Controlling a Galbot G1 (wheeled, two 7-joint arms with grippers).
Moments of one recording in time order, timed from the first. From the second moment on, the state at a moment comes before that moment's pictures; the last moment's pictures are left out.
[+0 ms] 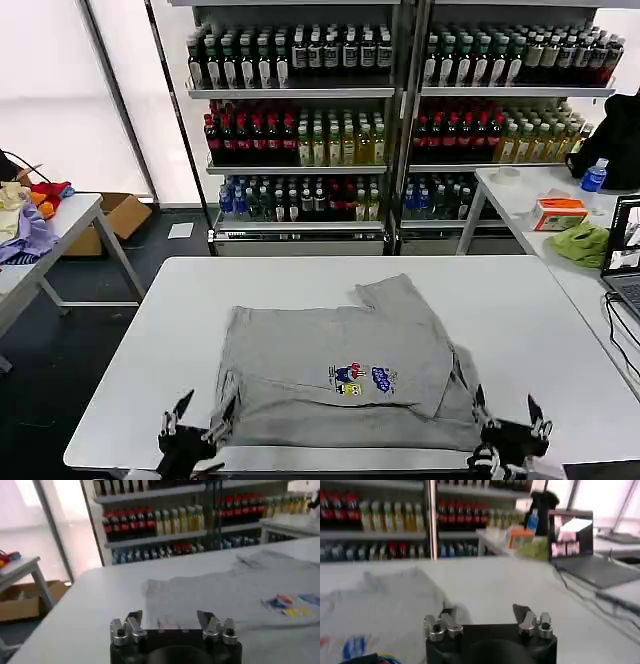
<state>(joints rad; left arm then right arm) 1.82 -1.23 -0.50 -2.35 -0.17 0.38 -0.14 -1.68 1.30 0.53 2.38 0.29 -0.45 0.49</state>
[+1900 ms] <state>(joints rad) 0.80 -1.11 -0.24 -1.47 -0.45 0.55 0.03 -0.60 1.38 0.21 1.25 0.28 -0.53 0.27</state>
